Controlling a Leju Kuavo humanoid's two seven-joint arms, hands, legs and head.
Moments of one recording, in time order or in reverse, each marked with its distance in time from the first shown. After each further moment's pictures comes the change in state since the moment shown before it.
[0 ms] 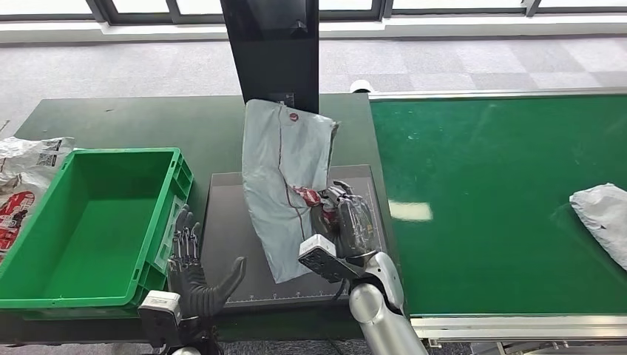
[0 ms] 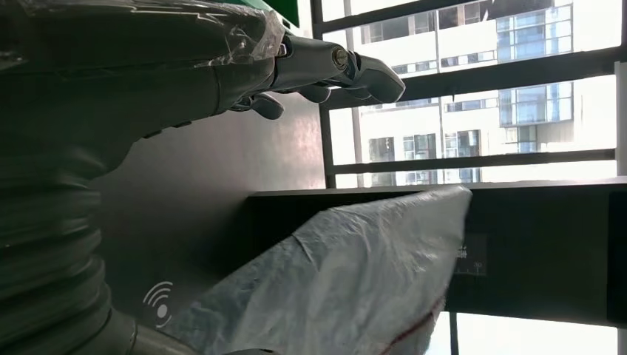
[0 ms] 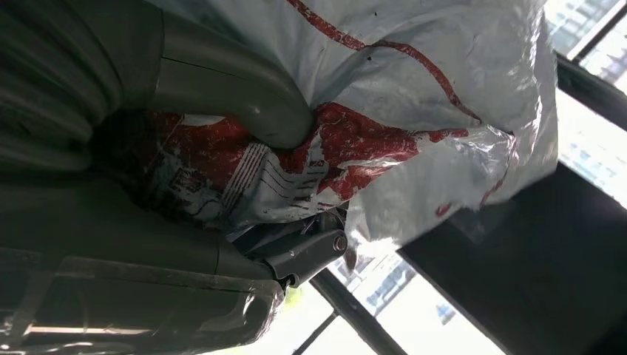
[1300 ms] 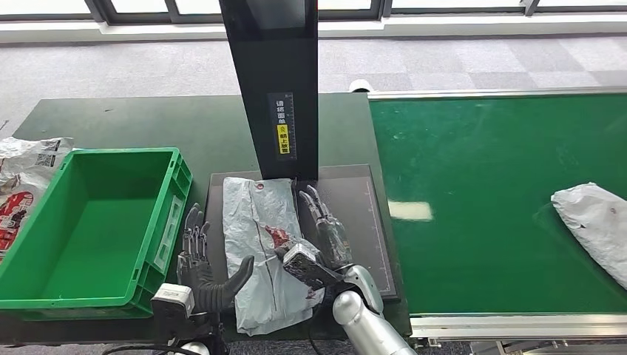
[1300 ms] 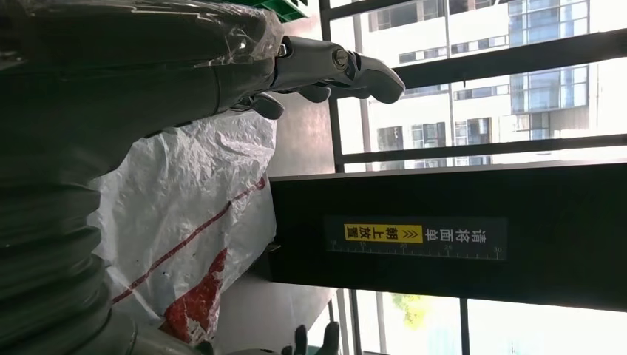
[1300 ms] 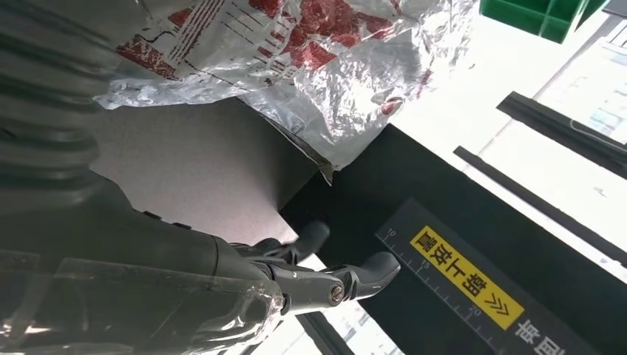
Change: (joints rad) left arm -0.037 0.000 -0.017 0.066 0.012 0.001 0.000; right arm -0.091 0.021 0.045 0.386 -0.124 -0.052 -0.079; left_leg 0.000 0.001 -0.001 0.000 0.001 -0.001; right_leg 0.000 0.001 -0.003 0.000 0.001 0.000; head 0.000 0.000
